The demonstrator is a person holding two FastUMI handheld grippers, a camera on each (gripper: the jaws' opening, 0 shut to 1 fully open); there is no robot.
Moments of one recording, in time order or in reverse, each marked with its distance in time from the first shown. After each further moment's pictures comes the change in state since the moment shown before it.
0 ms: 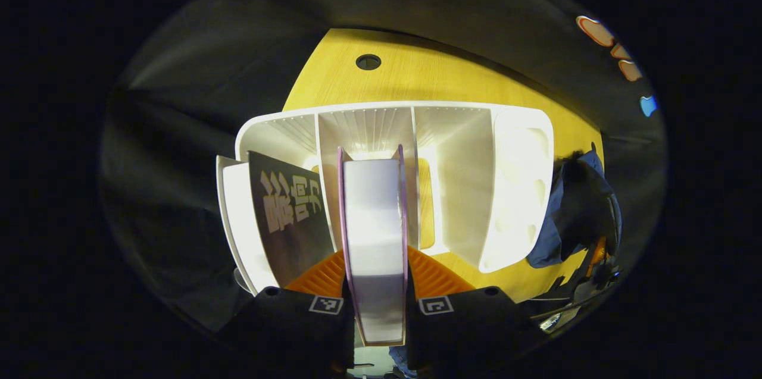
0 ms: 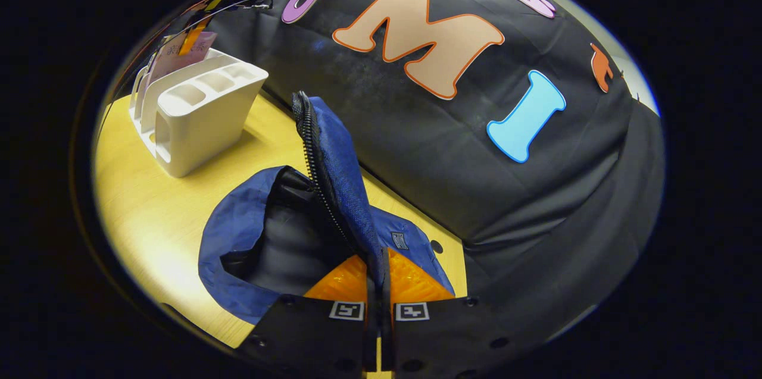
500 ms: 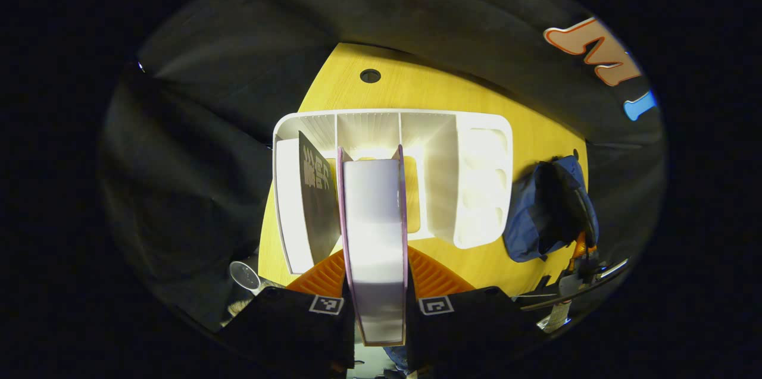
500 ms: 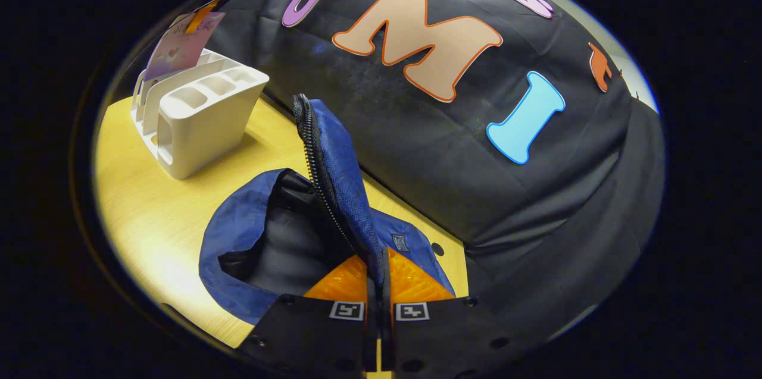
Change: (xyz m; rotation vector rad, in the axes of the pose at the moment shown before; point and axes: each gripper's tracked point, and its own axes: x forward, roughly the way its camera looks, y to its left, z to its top) left arm -0.081 -0.012 -0.023 -0.048 -0.079 -0.023; right arm -0.002 -0.001 0.002 0.008 -0.022 0.009
